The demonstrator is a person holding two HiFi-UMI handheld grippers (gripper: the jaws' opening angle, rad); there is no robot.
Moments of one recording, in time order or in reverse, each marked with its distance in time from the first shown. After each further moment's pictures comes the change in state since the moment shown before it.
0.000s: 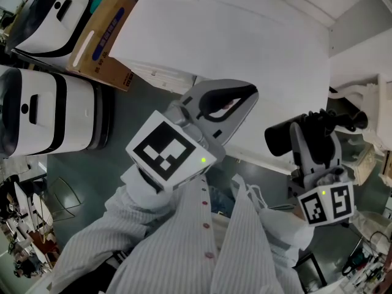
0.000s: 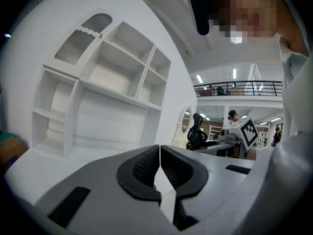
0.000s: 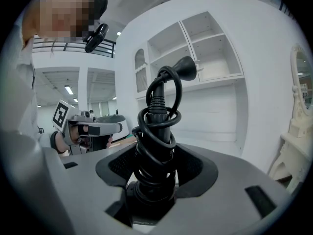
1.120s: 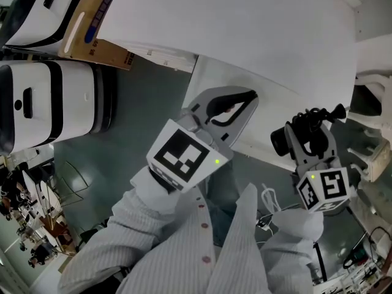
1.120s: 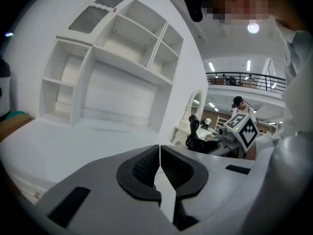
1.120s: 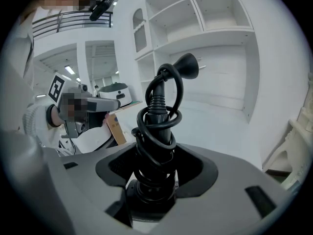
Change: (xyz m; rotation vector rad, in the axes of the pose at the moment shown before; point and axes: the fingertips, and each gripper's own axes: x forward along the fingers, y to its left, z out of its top) left arm 0.030 0.031 -0.146 -0.070 0.177 0.079; right arm 0.050 -0.031 -0.174 -0.037 0.352 0.084
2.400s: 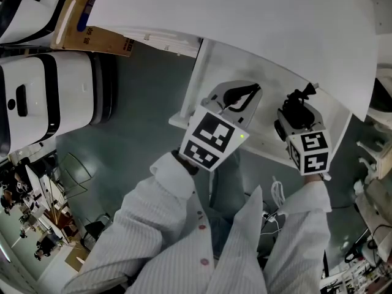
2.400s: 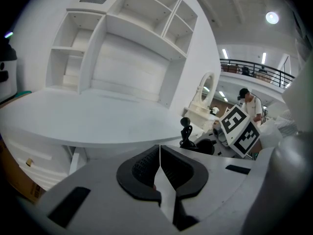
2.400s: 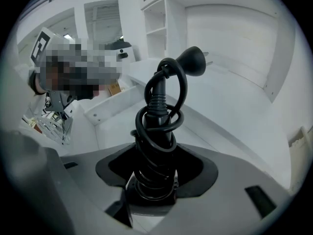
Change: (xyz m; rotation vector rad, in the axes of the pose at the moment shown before) left arm 0.050 0.032 -0.139 -0.079 0.202 0.074; right arm 0.107 -0.012 -0.148 -0.127 0.386 0.044
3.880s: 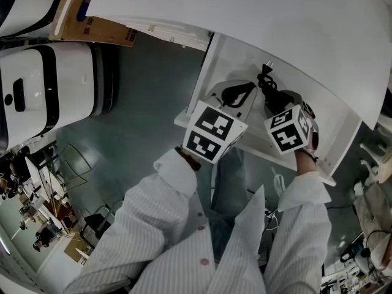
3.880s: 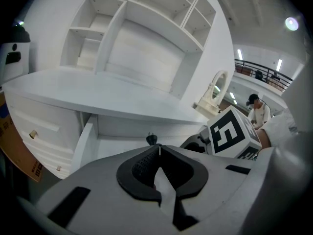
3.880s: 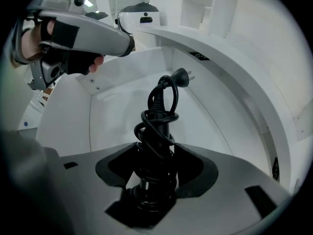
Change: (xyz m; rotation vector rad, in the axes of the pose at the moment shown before) left arm 0.006 0.043 -0.059 -0.133 0.086 0.057; right arm 0.093 0.046 -0.008 -0.307 0.294 0.079
